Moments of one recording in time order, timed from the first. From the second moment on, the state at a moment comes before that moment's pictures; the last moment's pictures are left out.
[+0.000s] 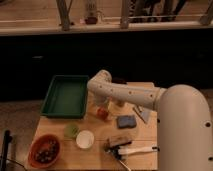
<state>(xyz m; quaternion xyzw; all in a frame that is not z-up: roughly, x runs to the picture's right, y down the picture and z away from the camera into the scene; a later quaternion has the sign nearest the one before) -0.014 0.137 0.869 -0.28 -0.19 -0.52 0.79</state>
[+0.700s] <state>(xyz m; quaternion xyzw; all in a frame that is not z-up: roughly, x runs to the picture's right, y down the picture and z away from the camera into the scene) -0.008 0.142 0.875 -0.28 -0.20 -0.51 0.79</state>
